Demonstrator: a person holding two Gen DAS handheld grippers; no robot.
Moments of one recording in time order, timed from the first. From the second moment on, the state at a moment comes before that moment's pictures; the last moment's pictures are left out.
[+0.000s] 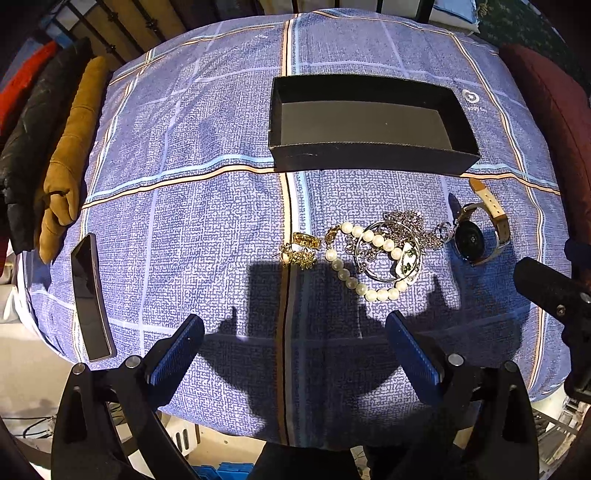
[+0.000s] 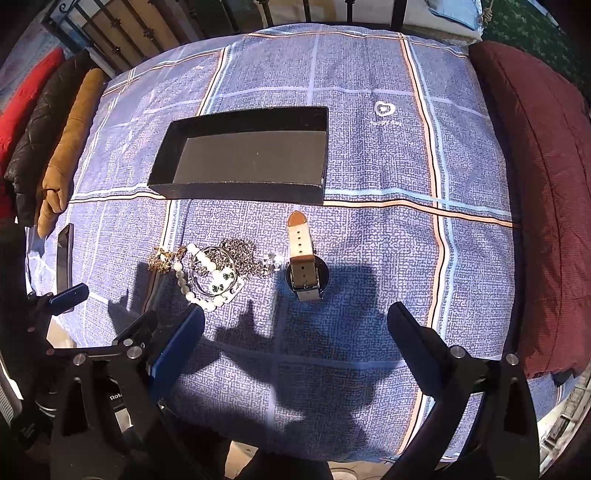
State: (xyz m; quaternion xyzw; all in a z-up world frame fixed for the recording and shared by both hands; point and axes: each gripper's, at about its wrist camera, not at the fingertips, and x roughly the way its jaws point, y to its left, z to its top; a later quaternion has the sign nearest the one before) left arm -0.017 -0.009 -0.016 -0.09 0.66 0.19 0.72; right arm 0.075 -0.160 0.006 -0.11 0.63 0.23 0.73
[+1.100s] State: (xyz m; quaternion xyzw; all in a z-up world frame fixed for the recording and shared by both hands) left arm -0.040 0.034 -0.067 -0.20 0.65 0.18 0.71; right arm 0.097 -0.154 -0.039 -0.07 0.65 0.28 0.70
